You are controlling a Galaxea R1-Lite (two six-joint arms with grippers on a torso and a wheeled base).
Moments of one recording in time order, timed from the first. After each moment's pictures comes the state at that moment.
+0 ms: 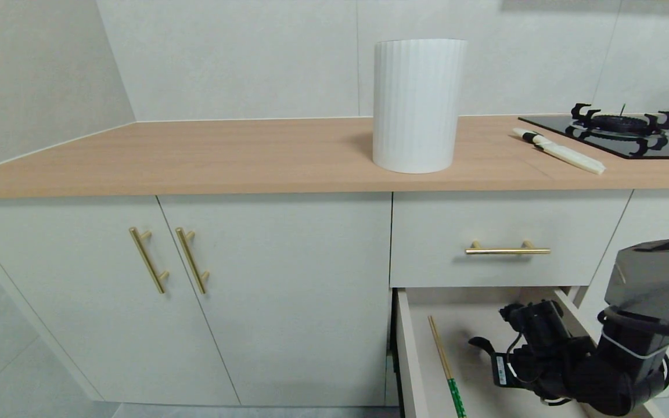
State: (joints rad) left arm 0.00 0.00 0.00 0.00 -0.04 0.01; right arm 0.33 2.25 -0.53 -0.79 -0.12 0.32
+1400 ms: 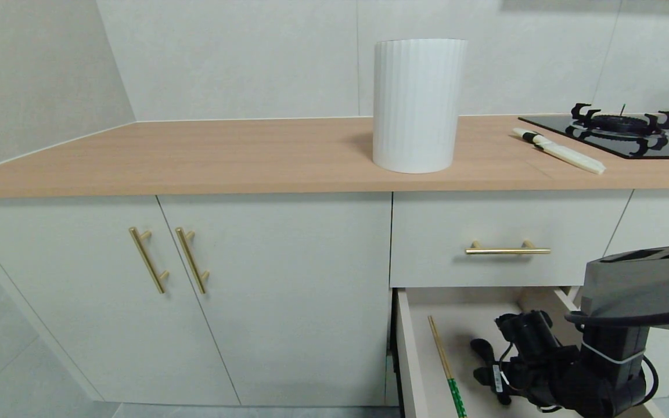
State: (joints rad) left arm 0.00 0.00 0.00 0.00 -0.04 0.01; right arm 0.32 2.35 -0.55 -0.85 -0.19 0.32
